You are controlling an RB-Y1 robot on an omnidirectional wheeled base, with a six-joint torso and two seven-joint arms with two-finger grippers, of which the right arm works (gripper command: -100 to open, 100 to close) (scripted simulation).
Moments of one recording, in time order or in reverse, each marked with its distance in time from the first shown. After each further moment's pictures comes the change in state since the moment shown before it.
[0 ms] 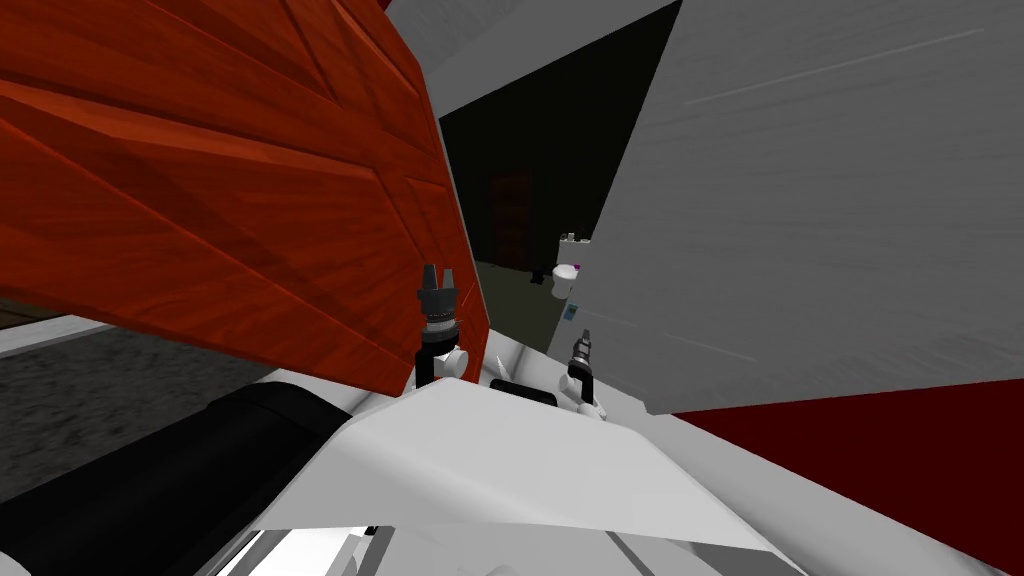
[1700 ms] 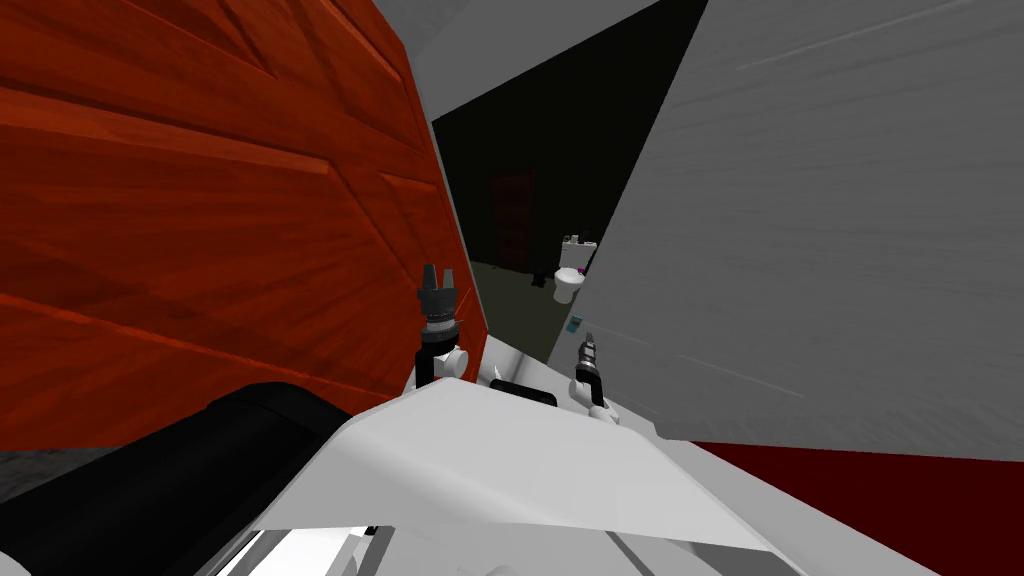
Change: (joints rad) arm -0.047 -0.101 0.036 0.136 0.019 0.025 -0.092
